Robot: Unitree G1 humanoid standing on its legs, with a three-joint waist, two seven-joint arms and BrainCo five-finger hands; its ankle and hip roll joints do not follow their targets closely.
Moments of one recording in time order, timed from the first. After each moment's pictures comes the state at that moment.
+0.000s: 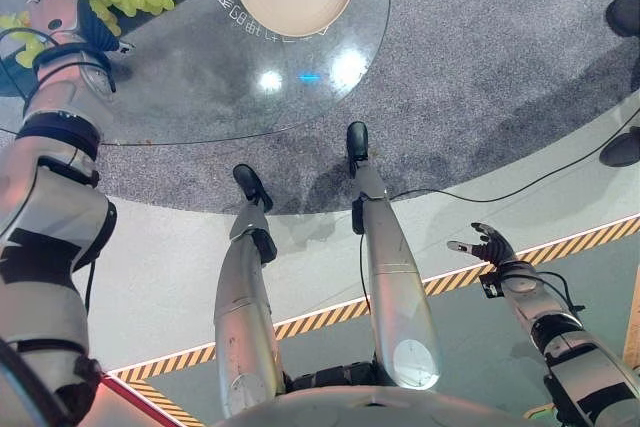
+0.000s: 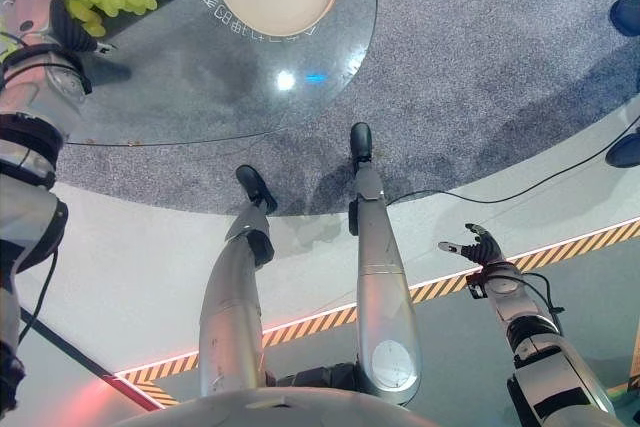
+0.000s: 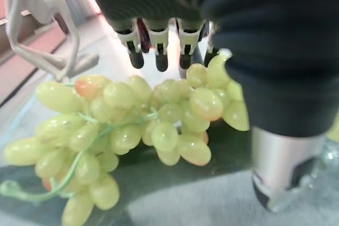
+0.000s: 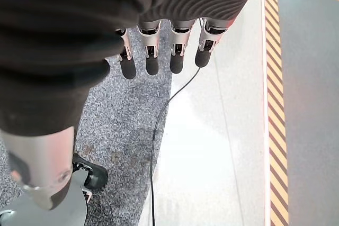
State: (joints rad) left arm -1.35 0.85 -0.78 1.27 0.31 0.11 0.21; right arm -0.31 -0.58 0.33 1.03 0.19 -0.13 -0.10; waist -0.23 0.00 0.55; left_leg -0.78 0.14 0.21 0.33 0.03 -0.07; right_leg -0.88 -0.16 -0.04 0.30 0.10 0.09
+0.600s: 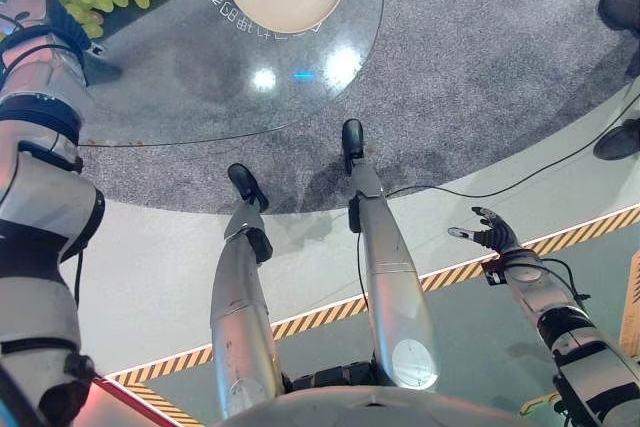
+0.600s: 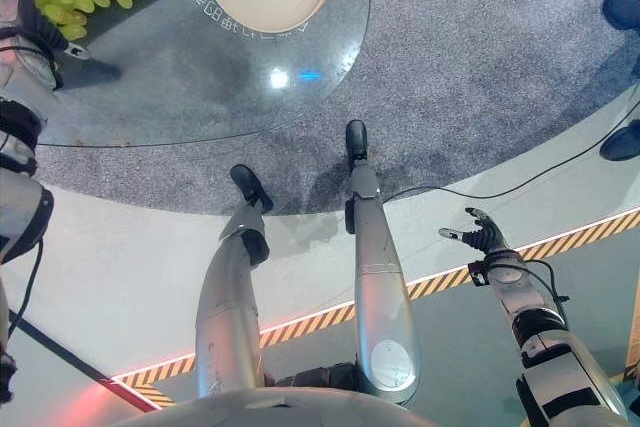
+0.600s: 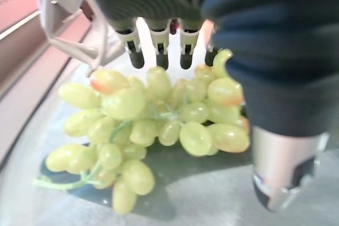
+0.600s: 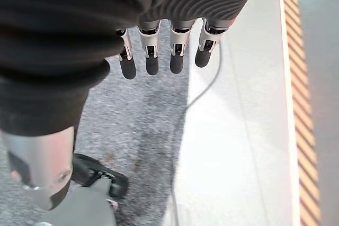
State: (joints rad) left arm -1.39 0.85 -0.79 1.35 0.32 0.27 0.20; right arm -0.31 -0.62 0.33 0.92 0.23 -0.15 -0.10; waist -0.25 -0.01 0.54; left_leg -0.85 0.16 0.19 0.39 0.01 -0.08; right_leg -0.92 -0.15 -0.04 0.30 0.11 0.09
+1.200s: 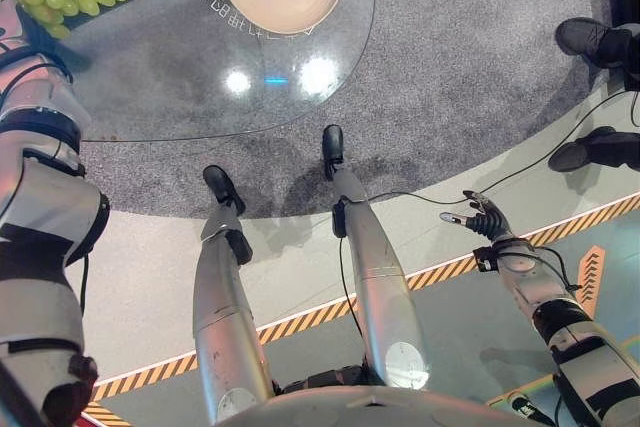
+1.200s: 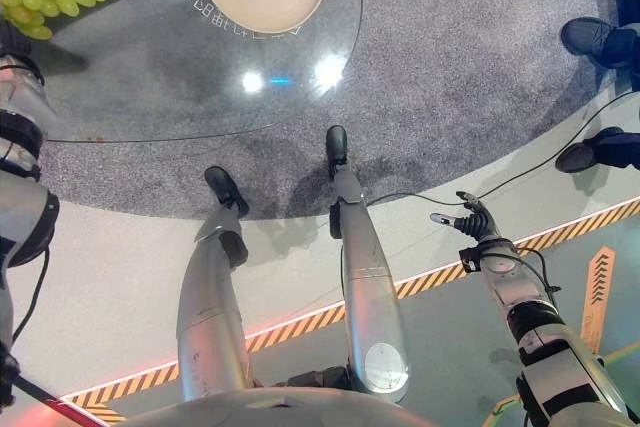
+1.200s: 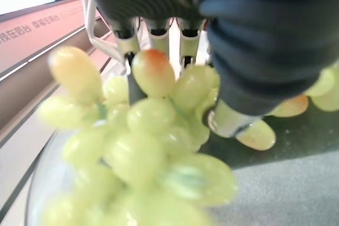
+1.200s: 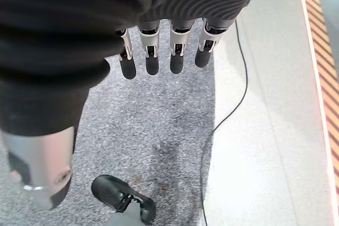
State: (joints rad) left arm -1.33 0.84 -0.74 1.39 0.37 0.33 0.35; right arm -0.33 -0.62 0.37 0.84 0.29 -0.15 -0.12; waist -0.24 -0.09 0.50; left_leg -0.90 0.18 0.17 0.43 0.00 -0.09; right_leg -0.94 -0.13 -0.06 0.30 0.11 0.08
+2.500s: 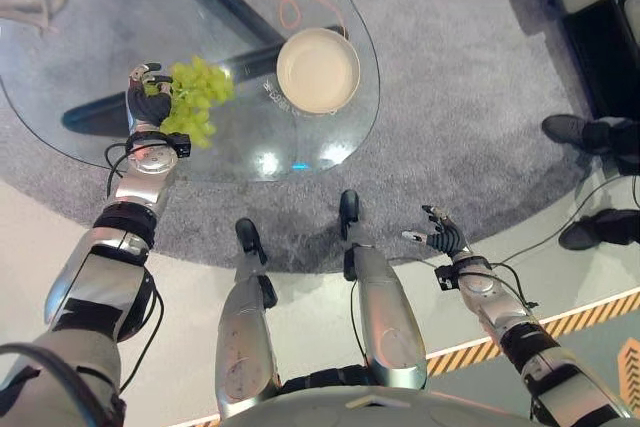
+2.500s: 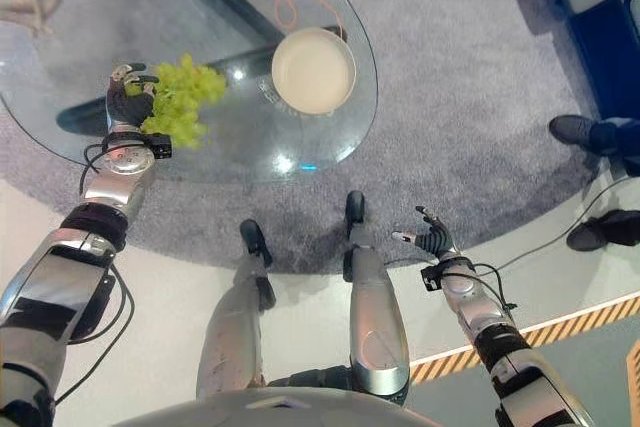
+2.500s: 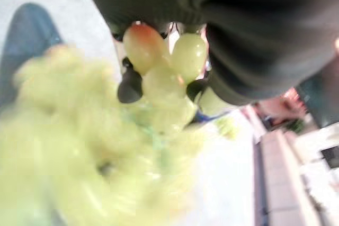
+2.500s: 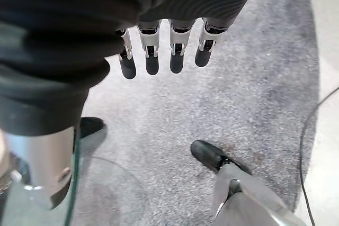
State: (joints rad) left arm -0.77 0.64 -0.29 0.85 -0.37 -0.23 0.44; right arm -0.17 -0.49 0.39 0.65 0.20 -0.13 -0.17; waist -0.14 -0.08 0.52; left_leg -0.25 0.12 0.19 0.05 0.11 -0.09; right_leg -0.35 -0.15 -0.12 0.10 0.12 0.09
